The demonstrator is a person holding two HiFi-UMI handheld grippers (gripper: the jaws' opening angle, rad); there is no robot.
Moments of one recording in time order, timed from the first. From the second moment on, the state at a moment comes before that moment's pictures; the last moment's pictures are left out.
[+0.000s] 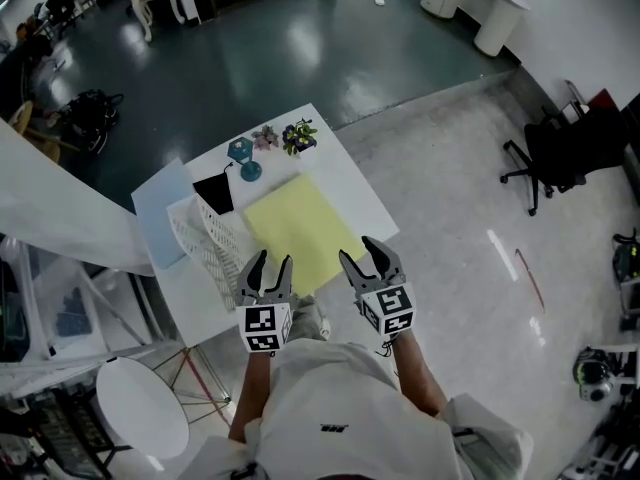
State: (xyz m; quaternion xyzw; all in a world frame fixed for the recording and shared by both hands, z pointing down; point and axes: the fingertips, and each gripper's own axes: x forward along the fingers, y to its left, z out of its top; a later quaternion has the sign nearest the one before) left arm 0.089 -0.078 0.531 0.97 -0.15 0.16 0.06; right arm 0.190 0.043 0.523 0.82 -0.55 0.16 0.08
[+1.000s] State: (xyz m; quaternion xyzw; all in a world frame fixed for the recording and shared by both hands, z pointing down) left arm 0.166 -0.204 0.676 0.91 -0.21 0.29 0.20; right arm 0.293 -0.083 0.636 0.75 -0.57 0.29 0.18
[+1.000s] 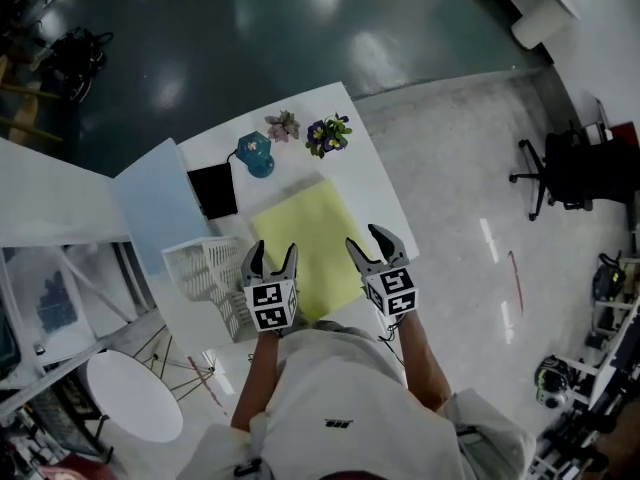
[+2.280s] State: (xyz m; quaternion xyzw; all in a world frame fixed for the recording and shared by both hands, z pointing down) left arm 0.174 -0.217 0.786 0.83 -0.26 0.35 0.35; right arm 0.326 -0.142 0.779 0.58 -0.65 0.45 0.18
